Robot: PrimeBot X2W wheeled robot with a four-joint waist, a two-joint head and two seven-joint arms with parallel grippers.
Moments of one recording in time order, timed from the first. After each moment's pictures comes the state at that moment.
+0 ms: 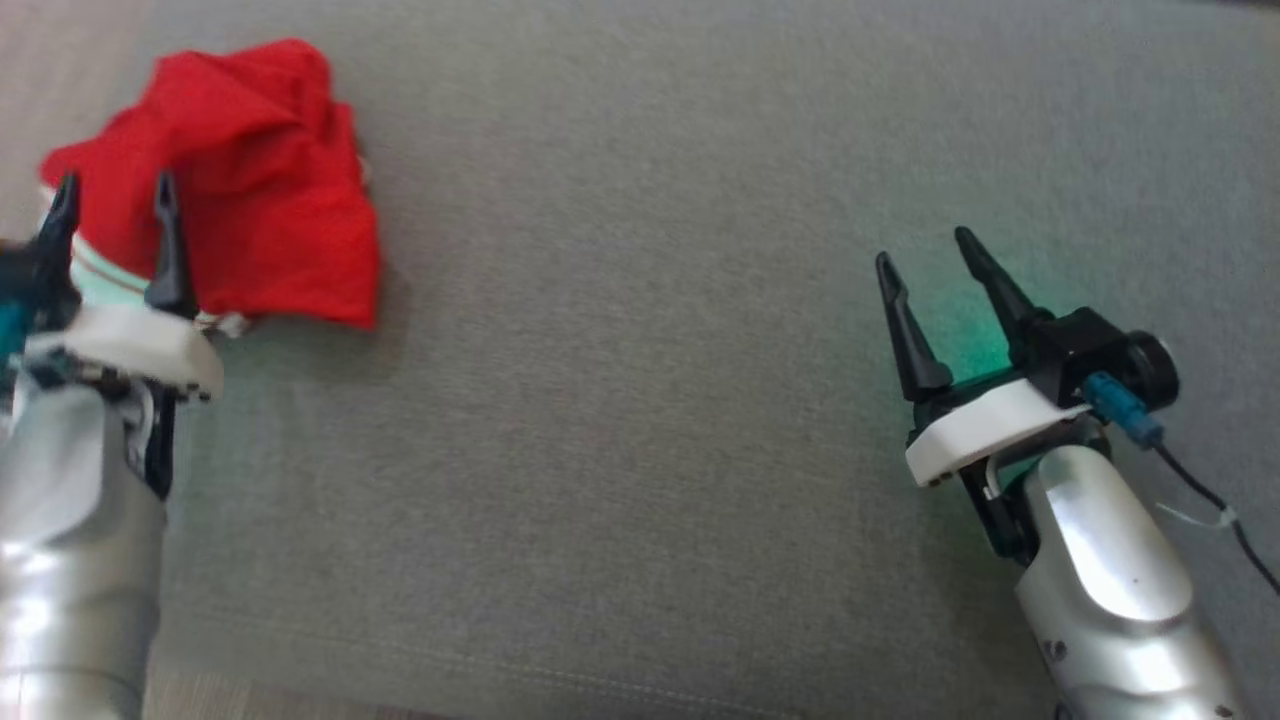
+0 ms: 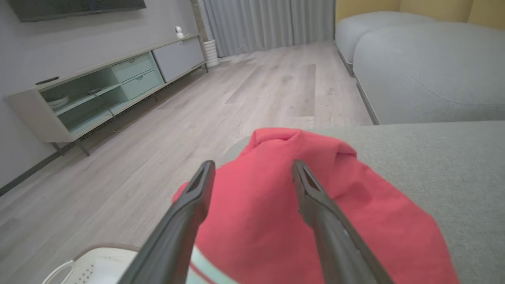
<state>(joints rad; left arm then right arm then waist) -0.71 0.29 -0.03 0.88 -0.13 -0.13 -0.24 -0.41 -0.11 0.22 0.51 0.08 0.13 -0.25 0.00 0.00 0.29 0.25</state>
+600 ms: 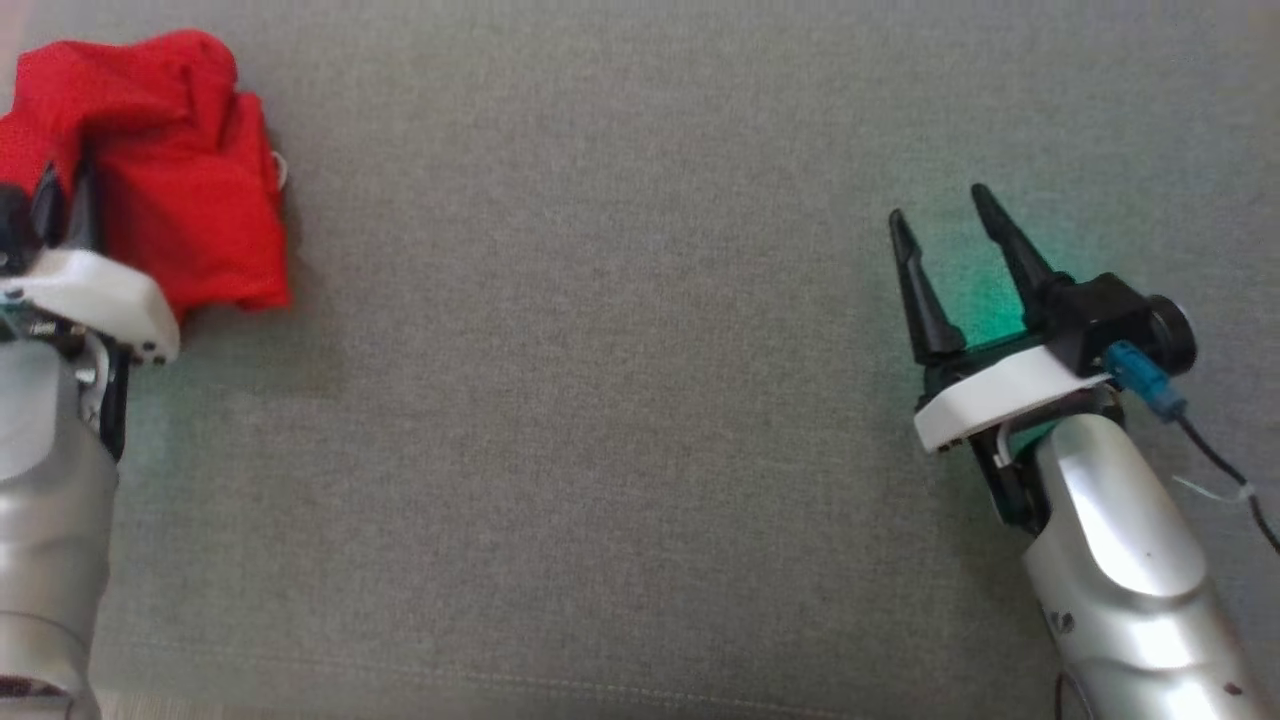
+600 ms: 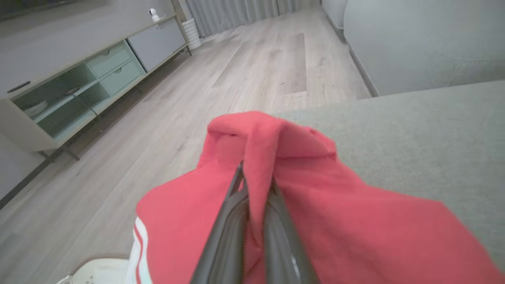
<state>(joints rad) -0.87 0.37 -0.20 1.06 -0.22 -0.09 -0.24 -0.46 -0.11 0.20 0.49 0.09 0.13 -0.25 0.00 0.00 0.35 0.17</state>
